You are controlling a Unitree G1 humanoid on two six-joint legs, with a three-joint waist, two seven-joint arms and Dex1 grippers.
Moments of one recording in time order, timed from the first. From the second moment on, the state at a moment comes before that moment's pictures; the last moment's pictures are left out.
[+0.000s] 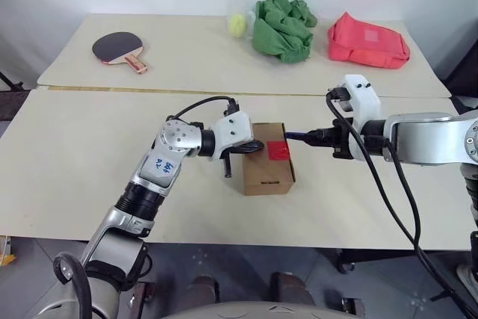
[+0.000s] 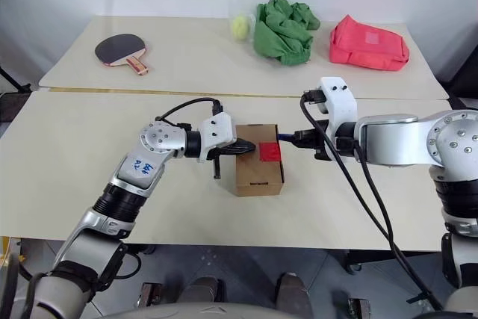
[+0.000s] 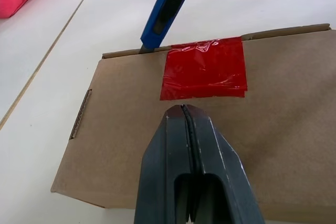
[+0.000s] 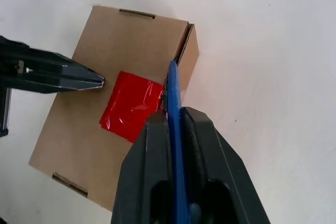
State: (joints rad) left arm -0.77 0.38 -0.29 0.20 0.00 0.21 -0.95; right arm -0.84 -0.98 0.14 -0.14 1.95 1.23 -0.58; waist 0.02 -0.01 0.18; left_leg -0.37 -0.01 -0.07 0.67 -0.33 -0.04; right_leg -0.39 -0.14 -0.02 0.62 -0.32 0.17
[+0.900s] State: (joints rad) left arm -0.77 0.35 -0.33 0.20 0.01 0.21 -0.95; right arm -1.04 -1.40 0.44 -0.09 1.93 1.39 0.11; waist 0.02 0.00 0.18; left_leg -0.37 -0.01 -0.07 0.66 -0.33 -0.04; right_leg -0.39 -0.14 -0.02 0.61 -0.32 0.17
